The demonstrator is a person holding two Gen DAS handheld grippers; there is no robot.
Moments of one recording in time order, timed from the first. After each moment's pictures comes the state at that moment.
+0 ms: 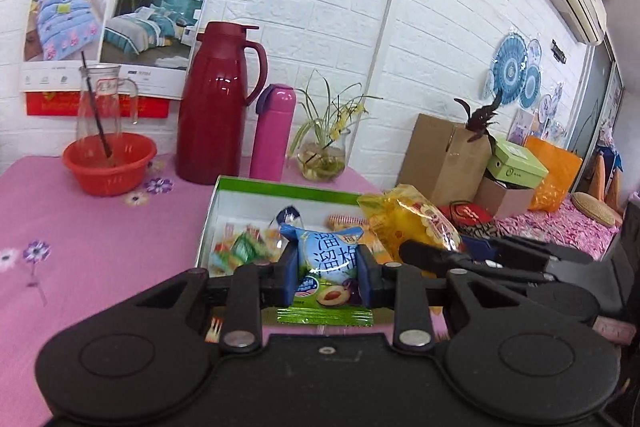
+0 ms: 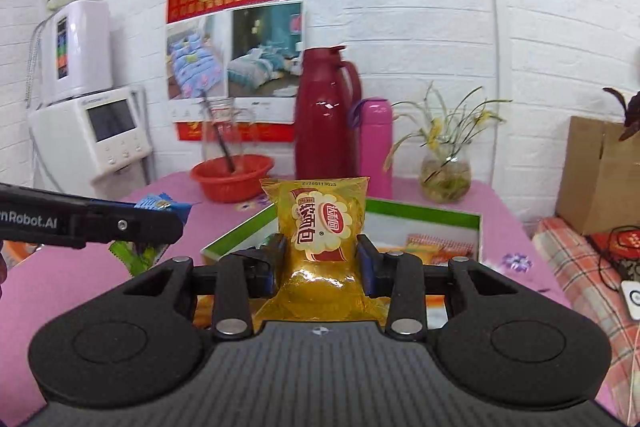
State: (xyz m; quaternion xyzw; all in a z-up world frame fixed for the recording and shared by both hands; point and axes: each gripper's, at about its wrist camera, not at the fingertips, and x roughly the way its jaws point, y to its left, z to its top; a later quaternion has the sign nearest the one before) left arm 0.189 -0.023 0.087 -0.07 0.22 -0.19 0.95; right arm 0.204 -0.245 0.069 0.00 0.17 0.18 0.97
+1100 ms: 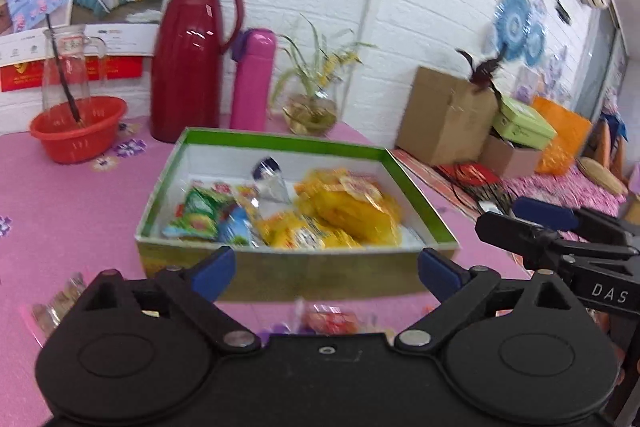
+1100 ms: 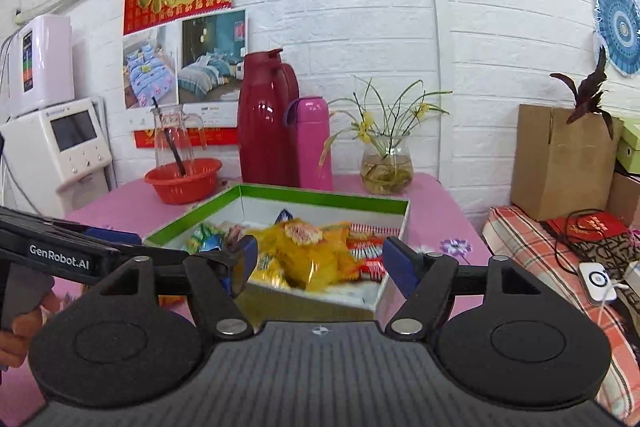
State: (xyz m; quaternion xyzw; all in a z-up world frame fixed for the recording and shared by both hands) left arm 0.203 -0.066 0.041 -0.03 0.27 -0.20 0.94; right arm 0.168 -0.303 0.050 0.01 0.18 0.14 0.97
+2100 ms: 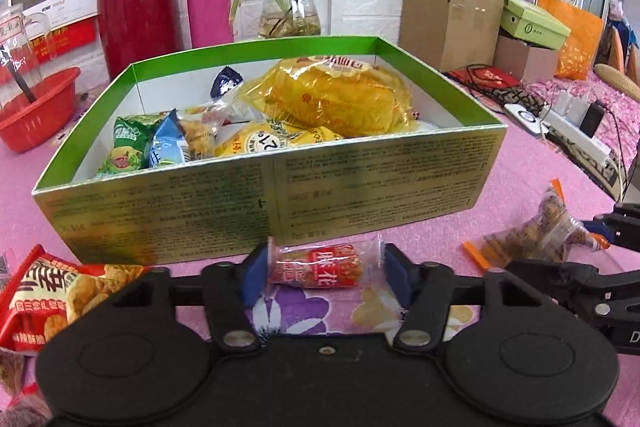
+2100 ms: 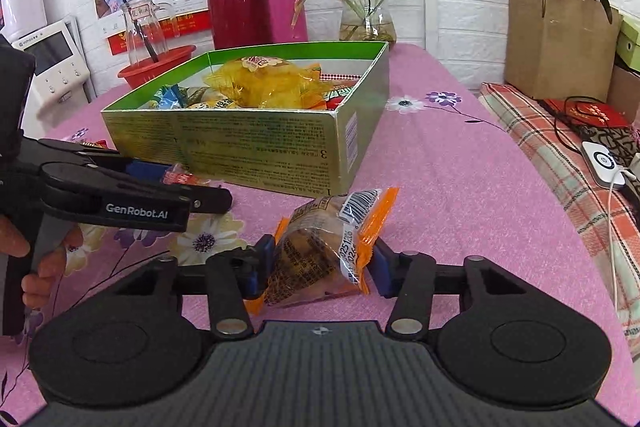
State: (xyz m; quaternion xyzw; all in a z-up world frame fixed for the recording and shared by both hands) left arm 0.245 -0.115 -0.036 0.06 0.34 -0.19 0.92; right arm 0.179 -0.318 -0.019 0.02 0.32 0.13 0.94
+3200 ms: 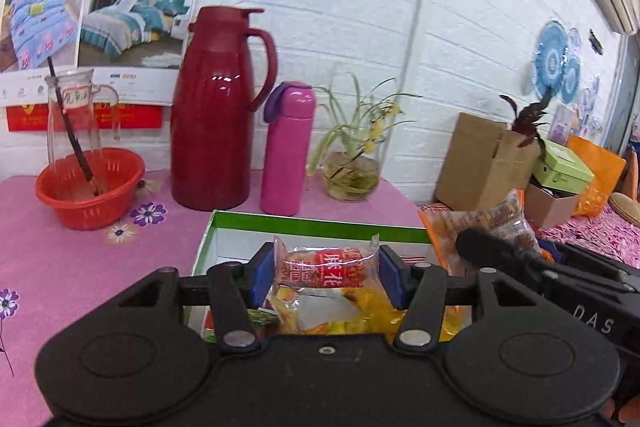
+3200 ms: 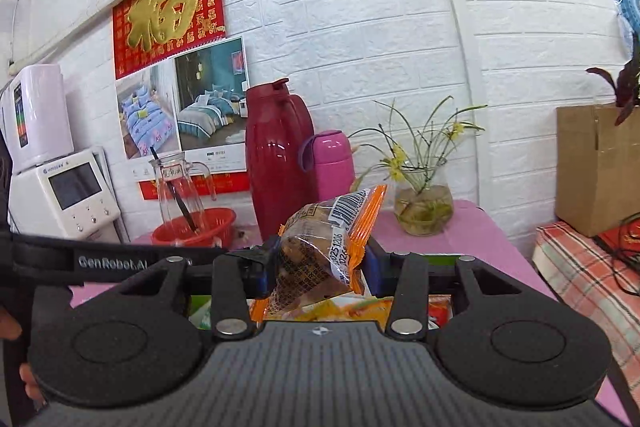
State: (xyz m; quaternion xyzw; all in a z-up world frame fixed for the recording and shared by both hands) left arm 0.295 -0.050 0.071 -0.05 0.23 -0.15 0.96; right arm 0.276 -0.274 0.062 0.09 0.14 0.17 0.97
